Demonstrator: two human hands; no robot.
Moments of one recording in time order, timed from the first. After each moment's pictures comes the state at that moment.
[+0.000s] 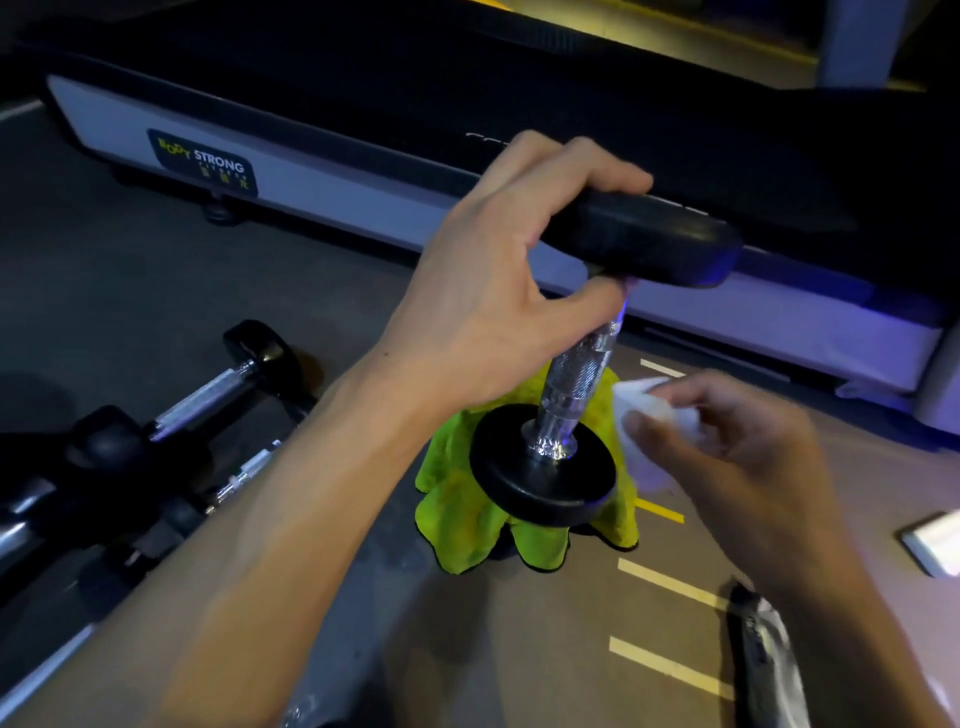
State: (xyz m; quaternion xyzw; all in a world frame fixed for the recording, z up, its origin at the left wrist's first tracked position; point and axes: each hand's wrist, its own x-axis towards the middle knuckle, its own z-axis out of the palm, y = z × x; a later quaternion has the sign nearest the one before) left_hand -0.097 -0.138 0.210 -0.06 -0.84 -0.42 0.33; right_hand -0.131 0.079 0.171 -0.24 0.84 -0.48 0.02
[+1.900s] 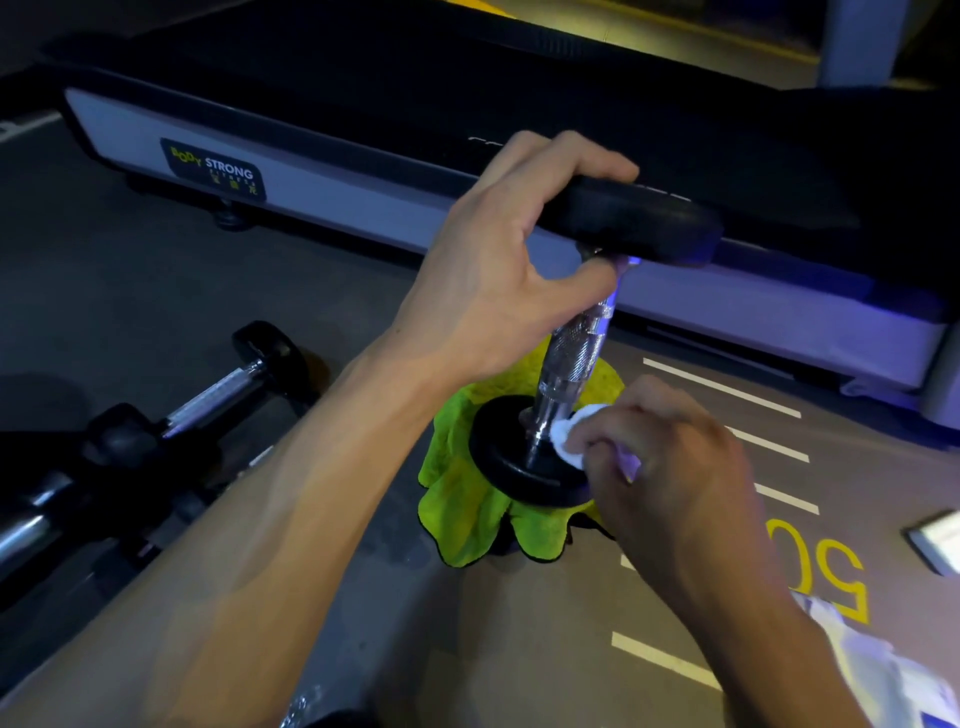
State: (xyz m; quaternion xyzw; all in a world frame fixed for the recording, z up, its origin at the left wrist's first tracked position) left_hand -0.108 -0.135 0.206 -0.05 -0.83 -0.44 0.34; right_hand -0.102 0.056 0.159 -0.35 0.89 -0.25 -0.13
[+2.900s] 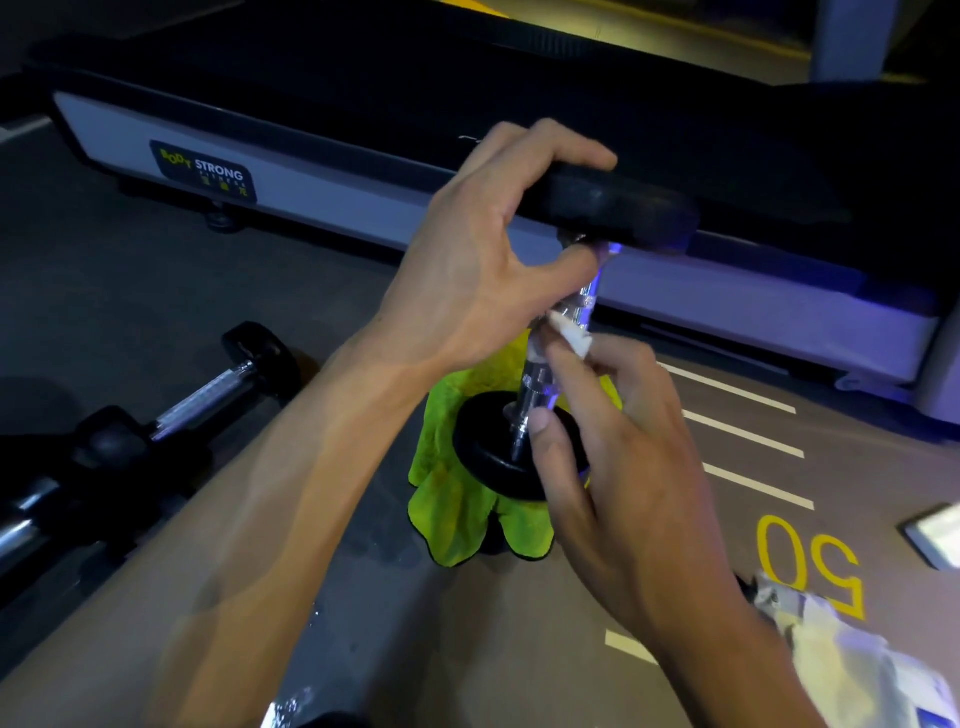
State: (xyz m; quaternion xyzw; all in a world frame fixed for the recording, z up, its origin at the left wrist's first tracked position) left_hand -0.110 -0.131 0.210 -0.04 -0.84 -0.44 0.32; right_hand -0.084 0.045 0.167 -0.37 0.88 -0.28 -0.11
